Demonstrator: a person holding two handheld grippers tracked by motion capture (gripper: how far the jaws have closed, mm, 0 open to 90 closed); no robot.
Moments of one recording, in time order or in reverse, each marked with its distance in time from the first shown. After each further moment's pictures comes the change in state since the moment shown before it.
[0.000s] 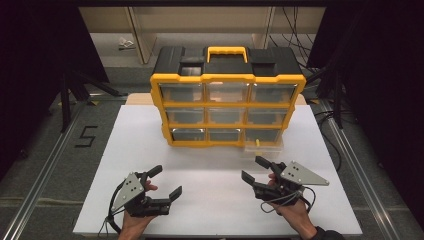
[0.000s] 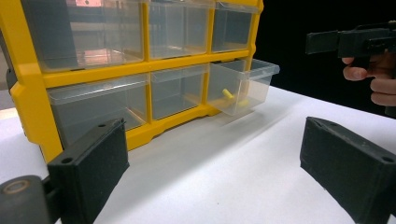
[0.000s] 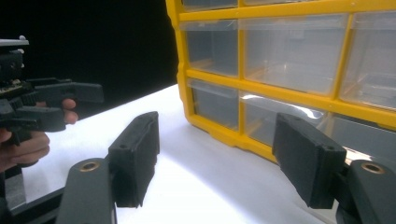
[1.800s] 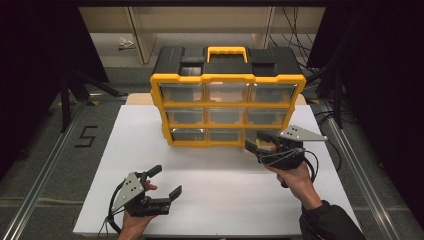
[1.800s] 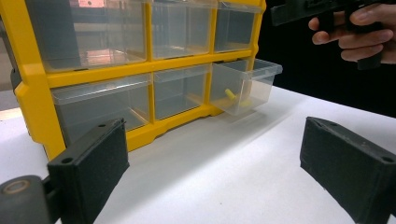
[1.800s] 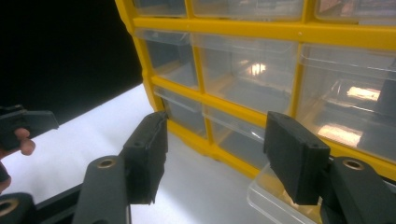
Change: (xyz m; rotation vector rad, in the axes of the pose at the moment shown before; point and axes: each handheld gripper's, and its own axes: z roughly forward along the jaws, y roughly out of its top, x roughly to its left) left arm 0.001 0.000 0.000 -0.001 0.011 0.003; right arm -0.044 0.058 0.031 0.129 -0.036 0.069
